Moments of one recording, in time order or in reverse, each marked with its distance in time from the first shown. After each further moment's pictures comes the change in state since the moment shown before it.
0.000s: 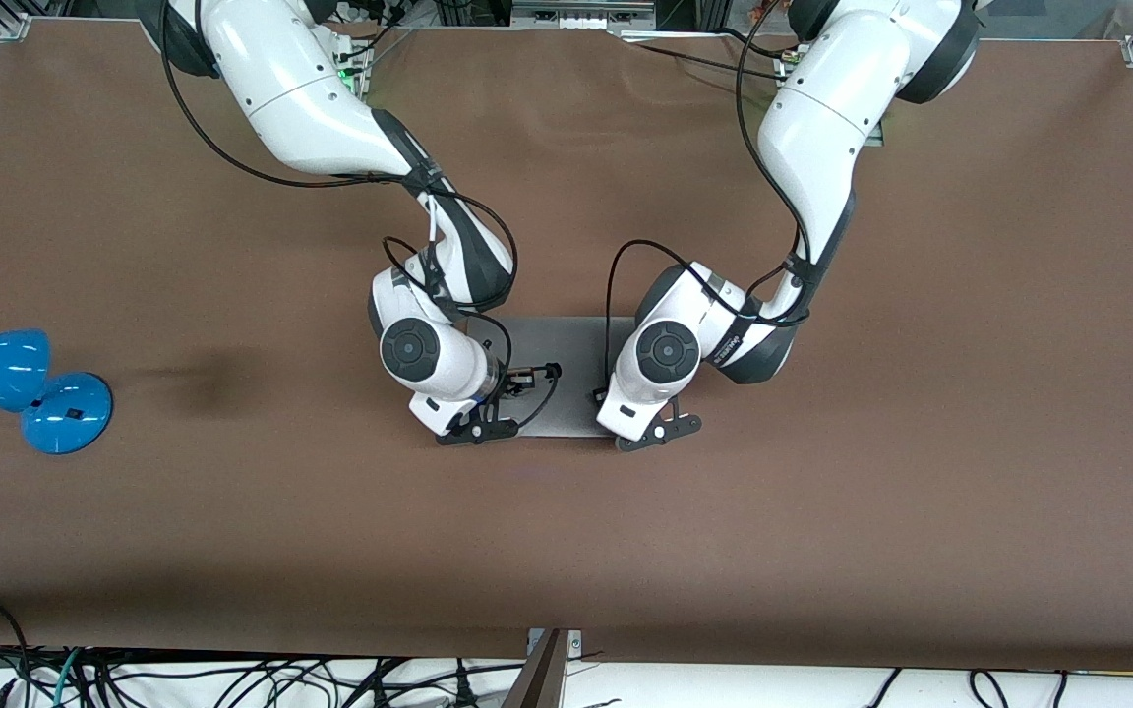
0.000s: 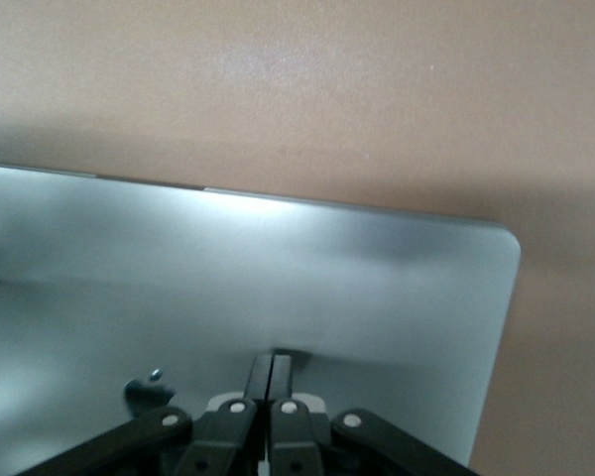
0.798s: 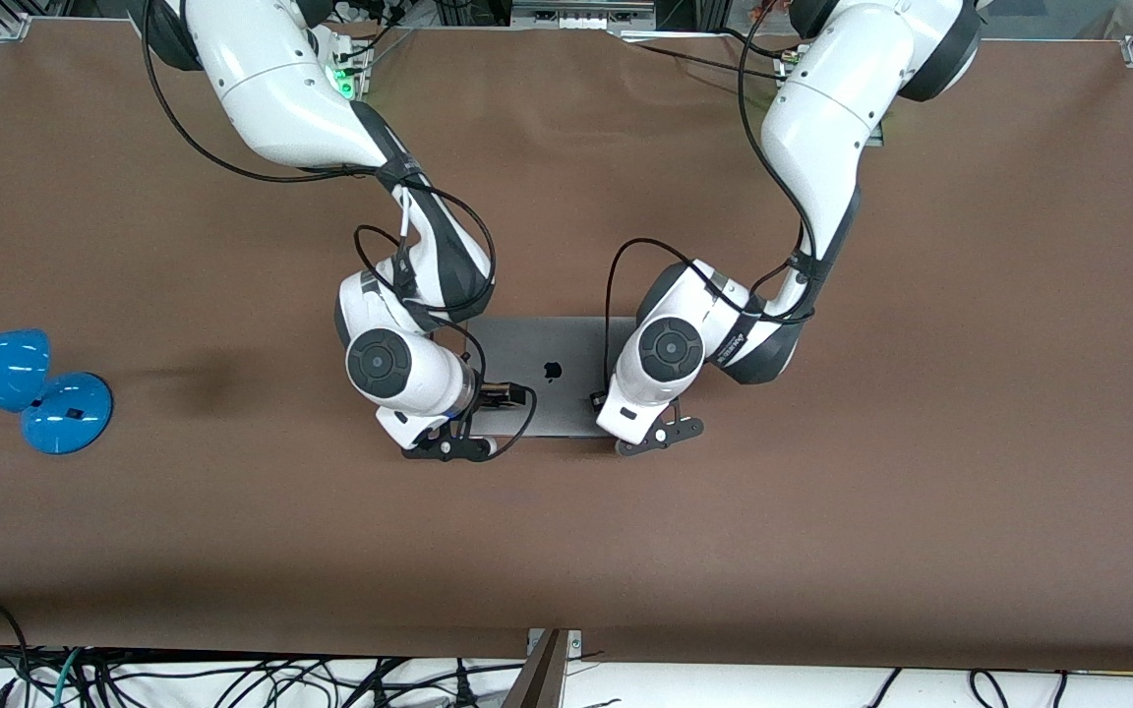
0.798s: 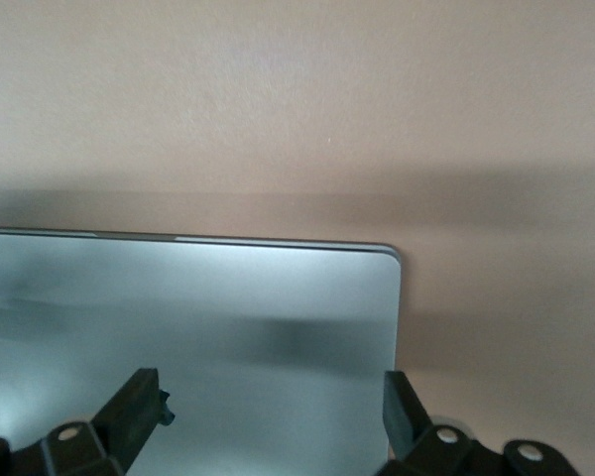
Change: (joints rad) left arm 0.000 -0.026 0.006 0.031 0.003 -0.026 0.000; right arm -0.003 -0.023 -0.073 0.090 0.000 -0.113 0.054
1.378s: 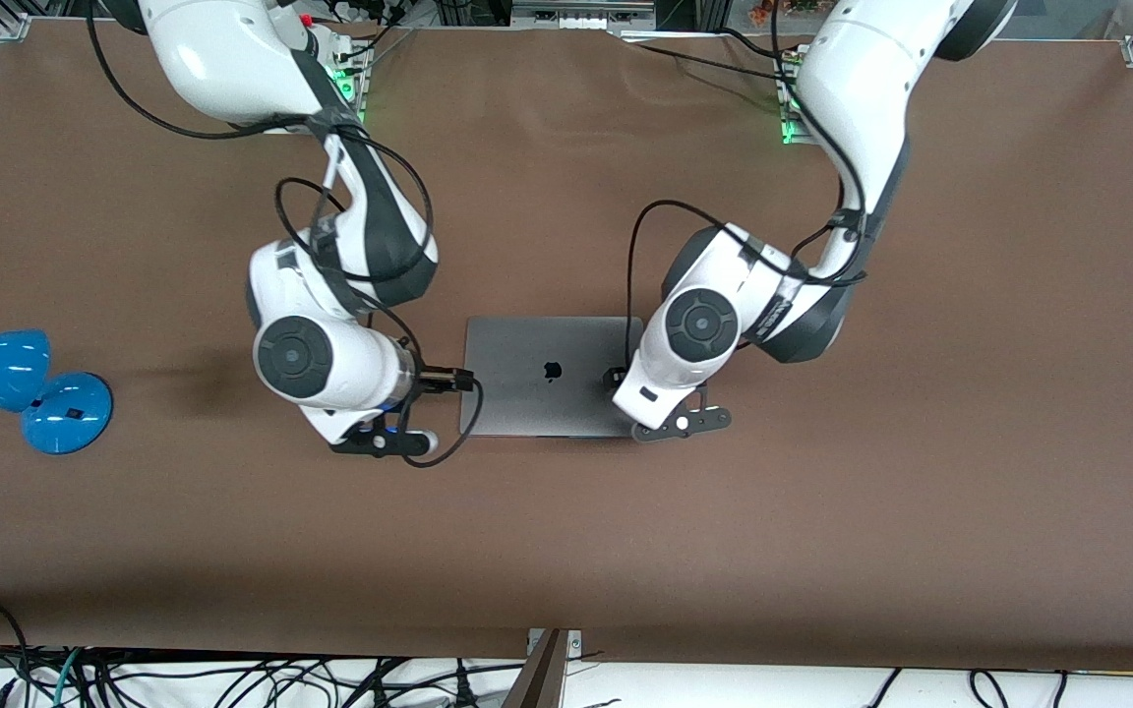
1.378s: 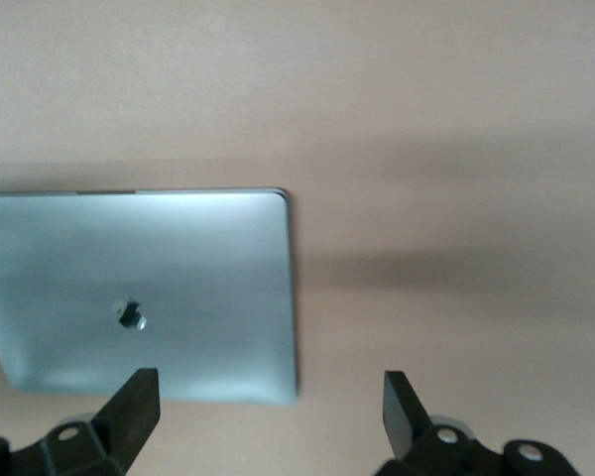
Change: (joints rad) left arm 0.040 -0.189 0.009 -0.083 0.001 -0.155 0.161; right arm -0.025 -0.117 -0.098 0.112 0.000 -0.368 0.002
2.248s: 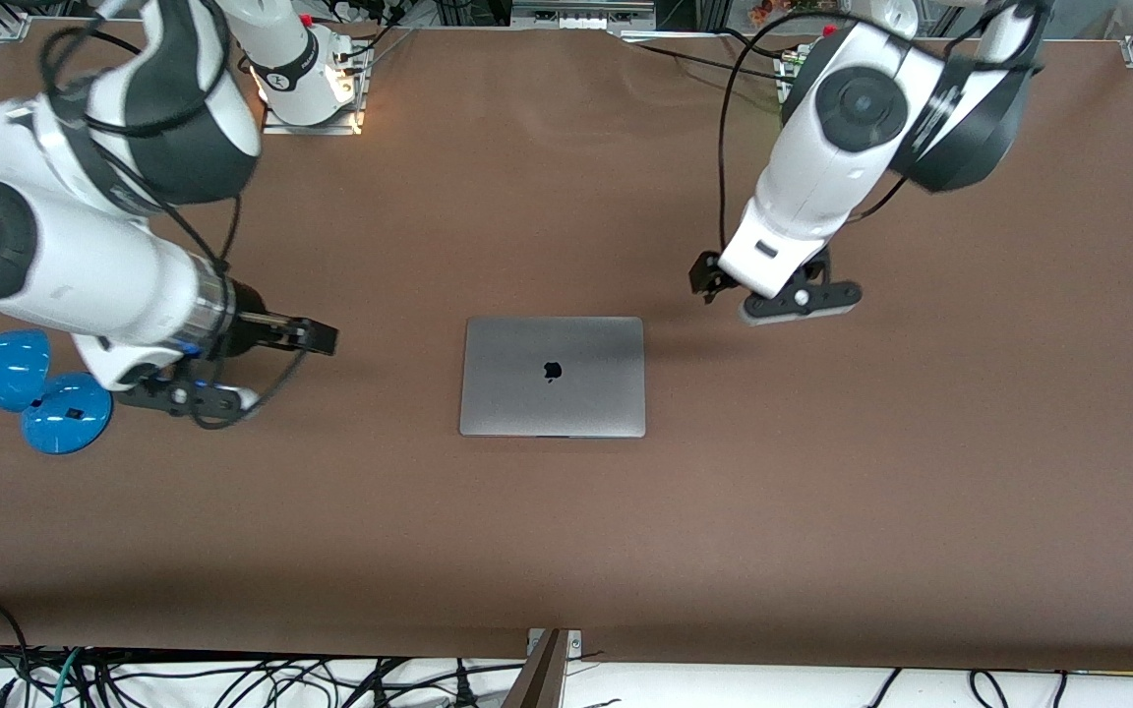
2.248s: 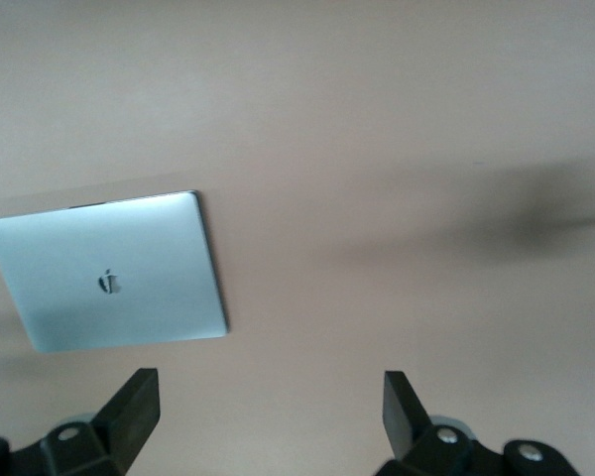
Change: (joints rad) left arm 0.082 -0.621 0.002 -0.505 0.001 -0.007 0.082; right arm -0.111 -0.245 -0.066 0.035 -0.054 -0.239 -0.001
